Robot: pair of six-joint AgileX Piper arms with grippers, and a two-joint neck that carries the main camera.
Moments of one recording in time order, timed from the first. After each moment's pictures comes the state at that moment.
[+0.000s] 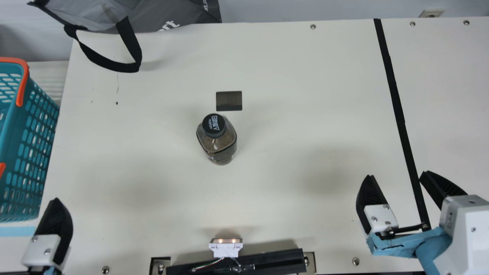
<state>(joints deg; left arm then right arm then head) 10.8 1.9 -22.6 -15.3 49.5 14.5 -4.0 13.5 -20.3 4.9 38.2 -6.4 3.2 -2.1</state>
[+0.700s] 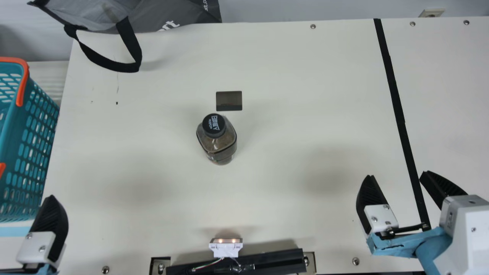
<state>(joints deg) 7.8 2.9 -22.7 -12.0 47.8 11.1 -4.0 13.5 -20.3 4.8 38.2 -6.4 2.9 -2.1</state>
